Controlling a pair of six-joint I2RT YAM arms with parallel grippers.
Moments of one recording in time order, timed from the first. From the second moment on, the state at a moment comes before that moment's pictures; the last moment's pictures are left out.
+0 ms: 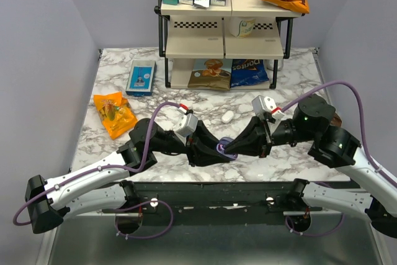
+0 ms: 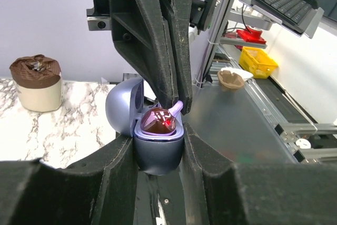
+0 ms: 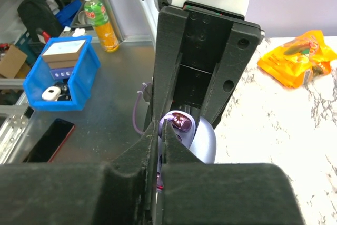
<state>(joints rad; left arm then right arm) -1.04 0.90 0.74 0.44 0.69 -0.38 0.93 0.88 1.19 -0.41 -0.73 0.01</state>
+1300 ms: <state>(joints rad) -1.04 0.89 0.74 0.43 0.58 -0.34 0.93 0.83 1.19 -0.44 -0.56 0.04</state>
